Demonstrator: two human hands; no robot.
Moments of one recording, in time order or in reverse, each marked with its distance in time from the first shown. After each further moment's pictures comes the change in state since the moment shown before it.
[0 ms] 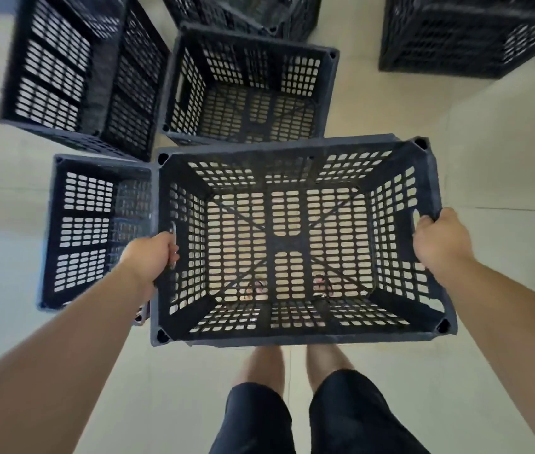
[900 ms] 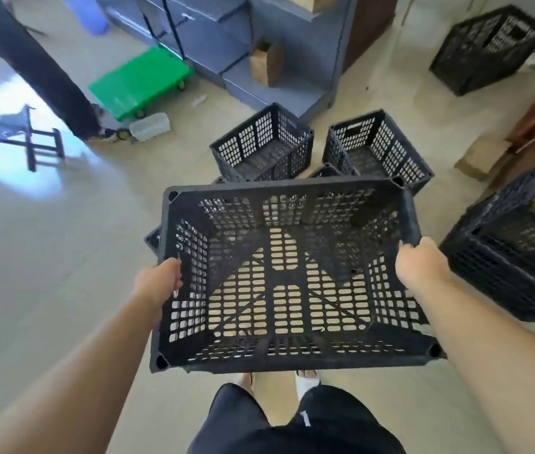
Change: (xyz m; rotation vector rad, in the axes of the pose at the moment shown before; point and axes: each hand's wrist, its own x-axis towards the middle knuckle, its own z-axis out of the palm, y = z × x) left_hand -0.335 -0.078 -0.129 -0.635 0.345 -0.014; right_hand -0.182 -0.179 -0.203 -0.202 0.016 -0.592
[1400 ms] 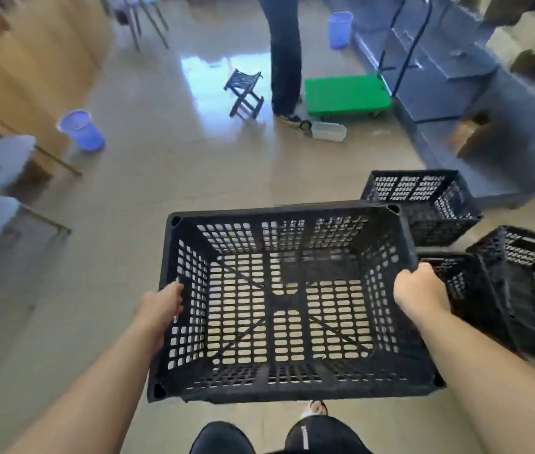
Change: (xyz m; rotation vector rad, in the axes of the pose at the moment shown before) left_hand -0.139 -0.231 -0.162 -0.501 0.492 -0.284; right_hand -0.172 -0.107 0.079 -0.238 -0.297 -0.605
